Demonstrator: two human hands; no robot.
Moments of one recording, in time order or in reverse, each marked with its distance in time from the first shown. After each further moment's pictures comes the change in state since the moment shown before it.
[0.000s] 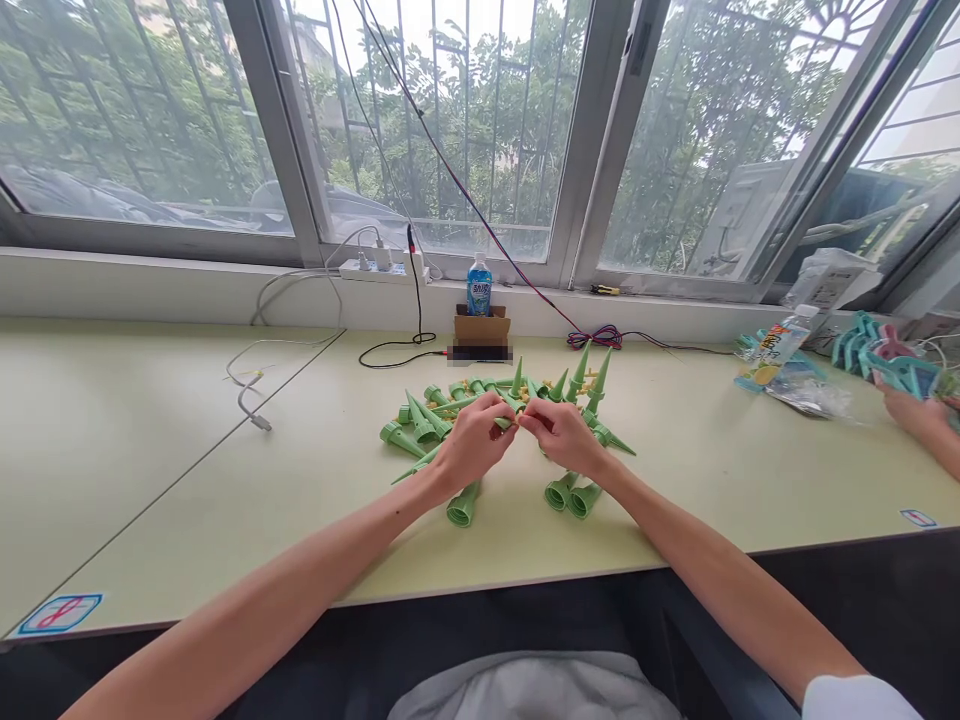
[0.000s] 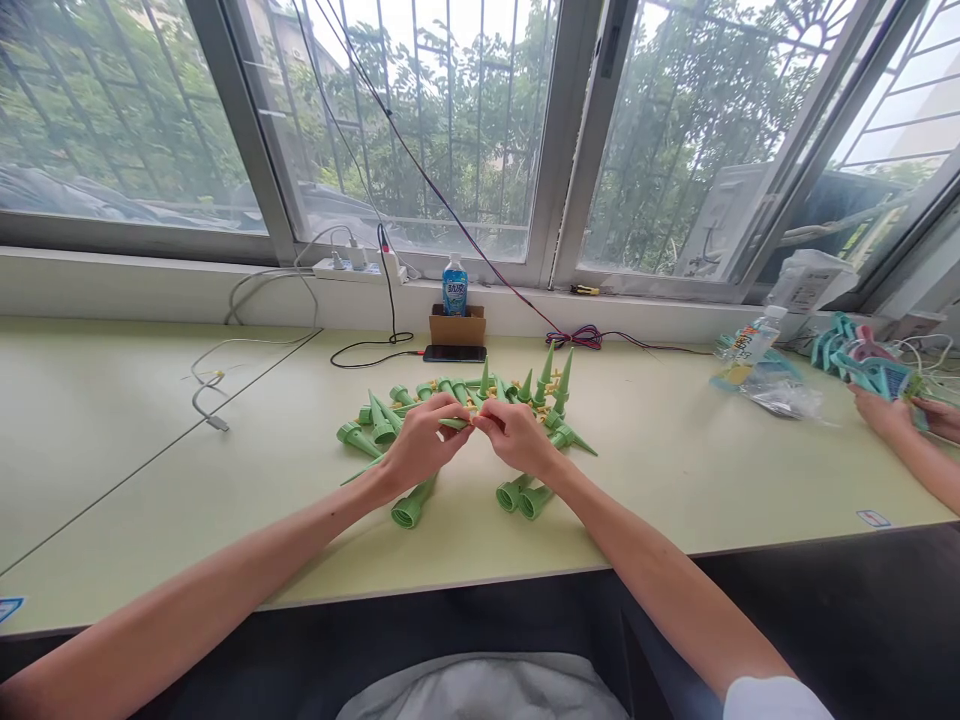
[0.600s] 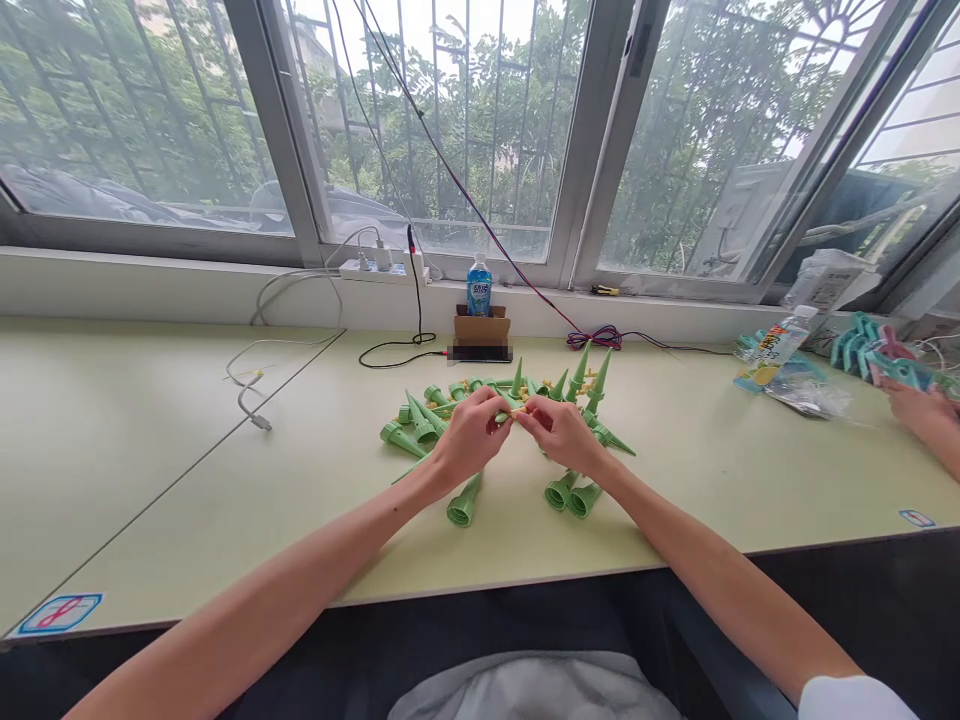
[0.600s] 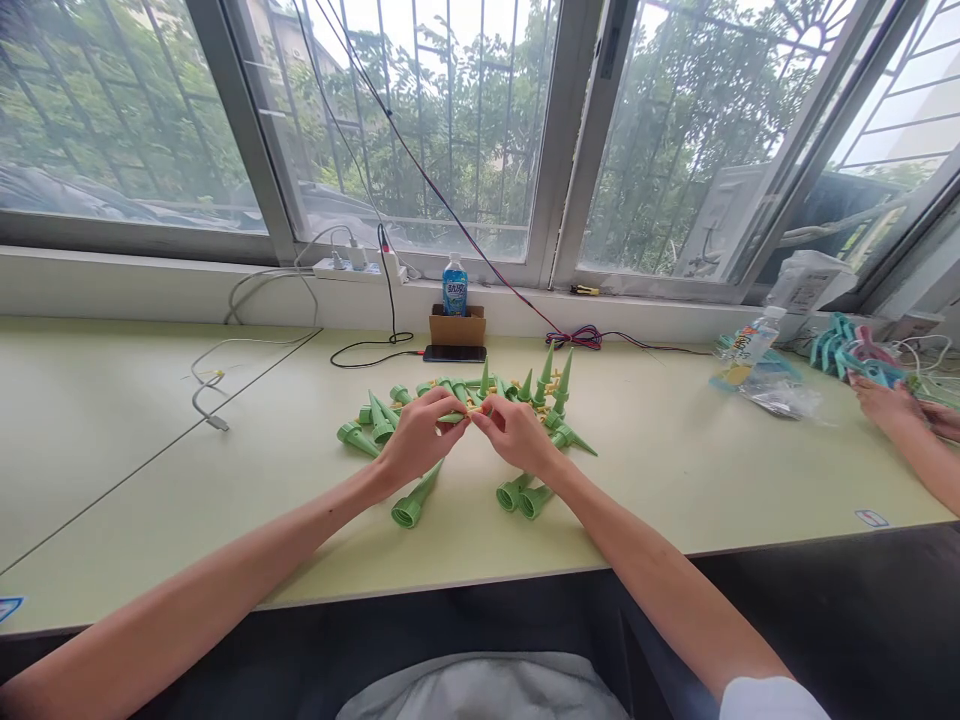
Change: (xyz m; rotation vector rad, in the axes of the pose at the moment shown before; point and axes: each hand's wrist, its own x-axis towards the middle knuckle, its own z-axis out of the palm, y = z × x) left_hand 0.006 0.000 -0.006 0.074 0.033 0.020; right_hand 0.000 -0.003 -0.001 -0.044 -0.001 0.036
